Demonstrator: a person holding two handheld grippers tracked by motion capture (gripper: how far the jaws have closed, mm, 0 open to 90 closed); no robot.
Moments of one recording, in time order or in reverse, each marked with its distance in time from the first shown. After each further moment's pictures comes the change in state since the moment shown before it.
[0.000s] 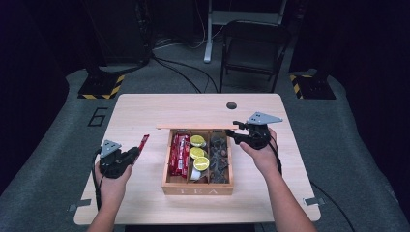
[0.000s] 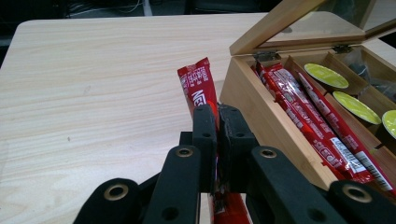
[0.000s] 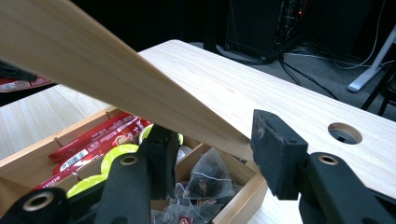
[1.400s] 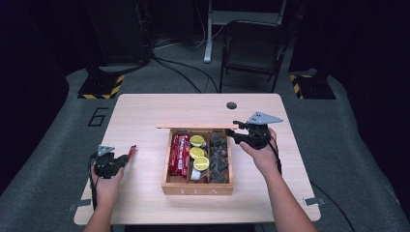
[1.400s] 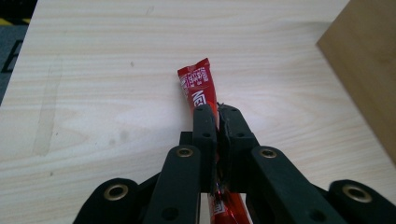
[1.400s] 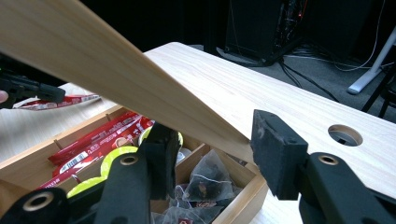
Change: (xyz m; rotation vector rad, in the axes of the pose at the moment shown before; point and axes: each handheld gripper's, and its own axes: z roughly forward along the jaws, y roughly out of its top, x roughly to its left) left arm 0.058 -0.043 0.036 0.175 0.146 -0.092; right arm -0.001 0.000 0.000 -0.009 0.002 0.006
